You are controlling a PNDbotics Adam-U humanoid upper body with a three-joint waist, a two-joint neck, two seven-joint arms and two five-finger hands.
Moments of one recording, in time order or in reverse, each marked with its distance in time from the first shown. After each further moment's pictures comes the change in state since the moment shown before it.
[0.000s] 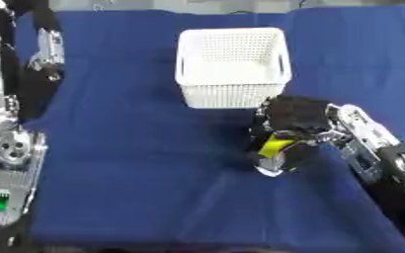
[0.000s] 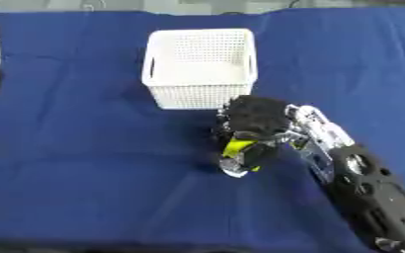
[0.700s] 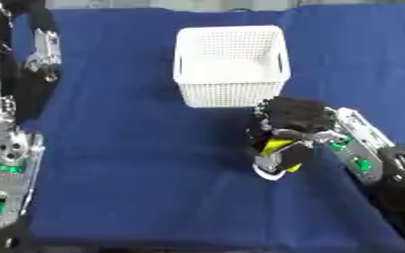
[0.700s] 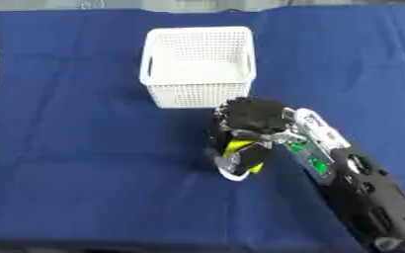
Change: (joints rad) left arm 0.000 0.000 0.000 0.000 0.003 0.000 0.000; right arm 0.011 -0.003 0.015 -0.008 -0.199 0.045 0.045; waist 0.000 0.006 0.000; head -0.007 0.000
